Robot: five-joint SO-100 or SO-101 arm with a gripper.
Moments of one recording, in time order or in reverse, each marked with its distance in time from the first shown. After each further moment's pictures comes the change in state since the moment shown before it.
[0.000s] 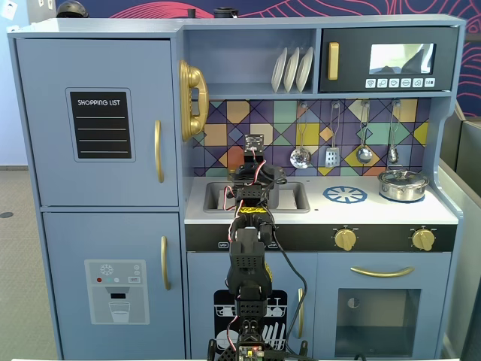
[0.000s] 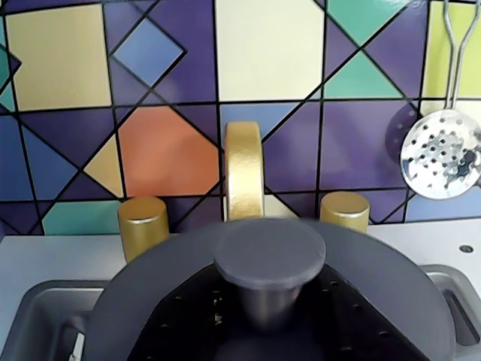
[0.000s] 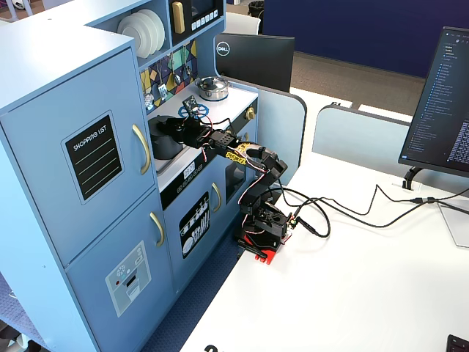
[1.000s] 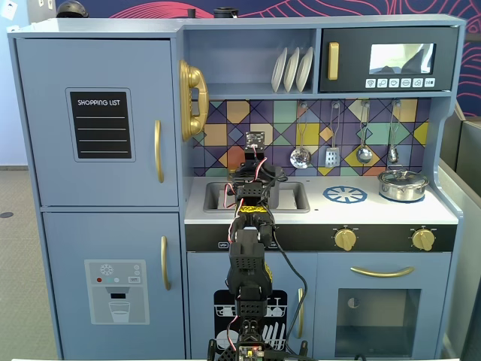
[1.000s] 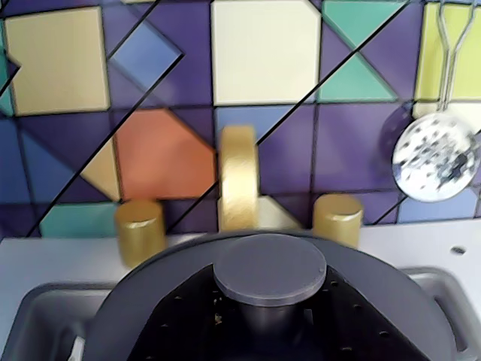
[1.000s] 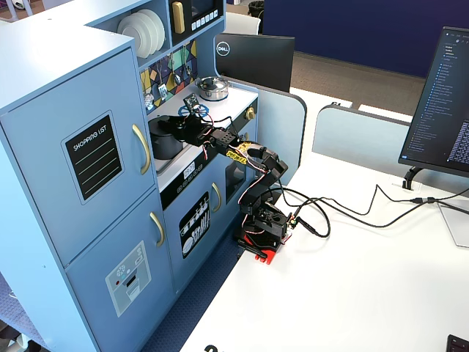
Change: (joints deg) arm 0.7 1.1 -2.0 2.2 0.0
